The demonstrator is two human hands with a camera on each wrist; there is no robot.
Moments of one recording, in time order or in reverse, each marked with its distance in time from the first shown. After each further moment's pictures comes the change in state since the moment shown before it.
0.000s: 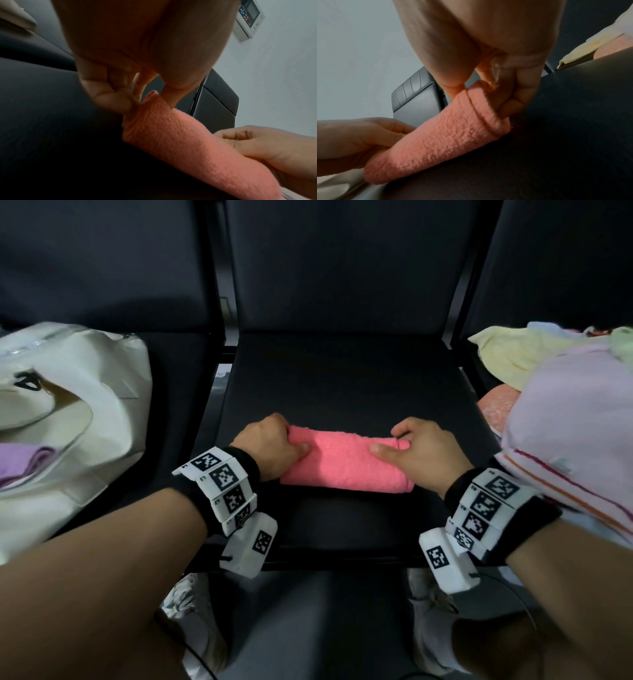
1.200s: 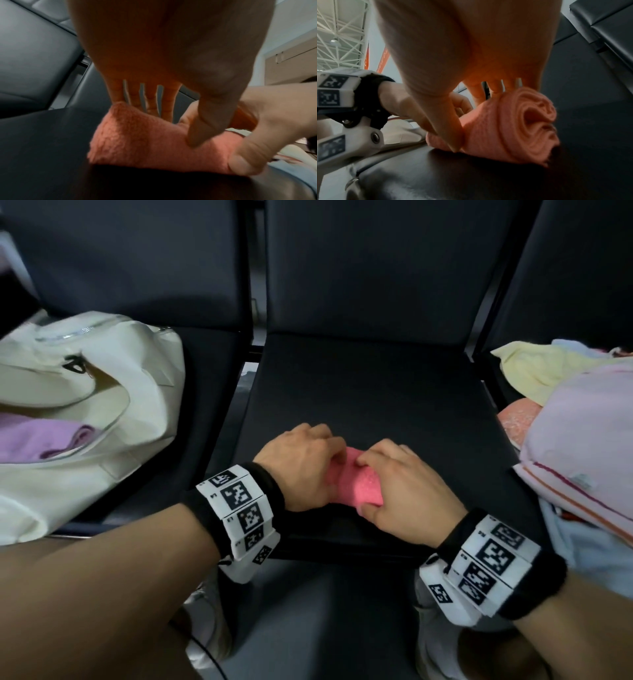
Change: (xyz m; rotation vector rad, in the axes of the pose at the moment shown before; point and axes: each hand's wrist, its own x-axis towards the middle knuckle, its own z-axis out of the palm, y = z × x) left_hand -0.049 0.001 0.001 0.336 0.019 0.504; right_hand -0.060 -0.042 0.018 -0.396 -0.193 -0.476
